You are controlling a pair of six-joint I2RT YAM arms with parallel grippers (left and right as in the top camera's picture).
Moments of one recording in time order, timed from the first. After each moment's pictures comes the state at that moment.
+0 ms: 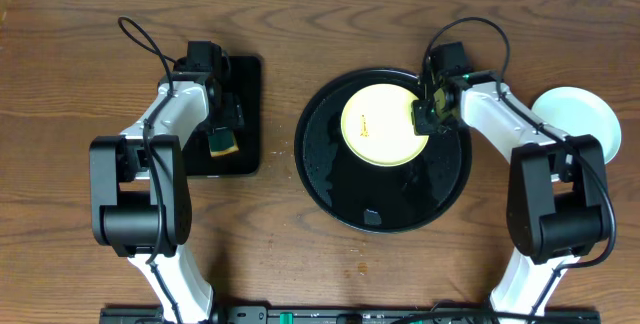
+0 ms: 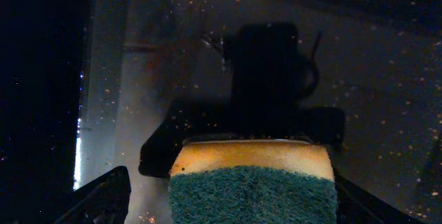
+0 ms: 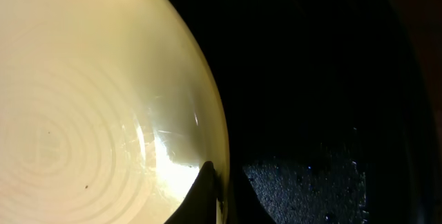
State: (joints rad) left arm -0.01 1.98 1.27 -0.63 -0.17 -0.21; right arm 0.20 1.99 1.30 -0.67 -0.05 0.13
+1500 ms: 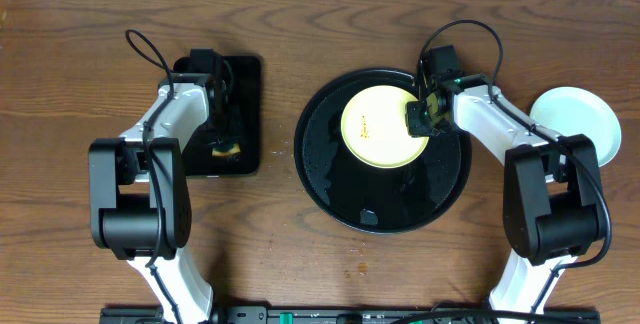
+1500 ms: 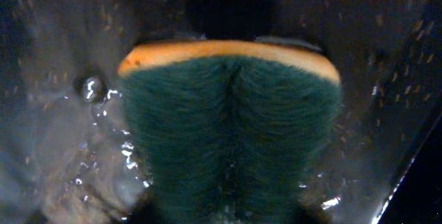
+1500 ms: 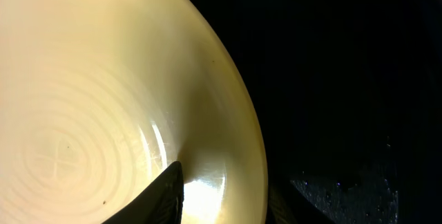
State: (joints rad) left arm -0.01 1.97 1.25 -0.78 -0.01 -0.22; right arm 0.24 1.99 1.28 -0.62 -0.03 0.18
